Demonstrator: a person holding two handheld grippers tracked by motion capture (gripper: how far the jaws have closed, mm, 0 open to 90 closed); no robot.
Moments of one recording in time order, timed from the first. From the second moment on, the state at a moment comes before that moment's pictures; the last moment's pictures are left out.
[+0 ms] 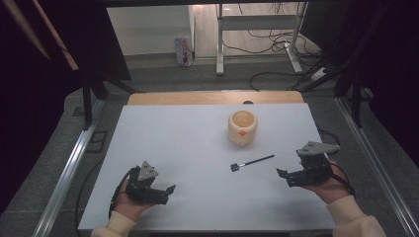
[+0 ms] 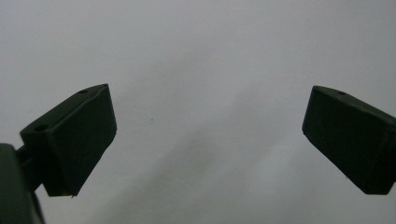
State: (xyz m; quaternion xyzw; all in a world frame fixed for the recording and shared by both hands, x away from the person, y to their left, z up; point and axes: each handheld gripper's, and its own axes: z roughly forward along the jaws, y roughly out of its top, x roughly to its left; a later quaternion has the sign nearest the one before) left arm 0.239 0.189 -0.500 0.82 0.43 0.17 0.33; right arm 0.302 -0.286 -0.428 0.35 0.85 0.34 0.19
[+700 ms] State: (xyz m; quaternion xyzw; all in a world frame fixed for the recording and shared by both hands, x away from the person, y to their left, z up) left arm 0.242 0.189 -0.501 0.83 0.43 0.16 0.33; right arm 0.332 -0.245 -0.421 0.25 0.91 0.26 0.18
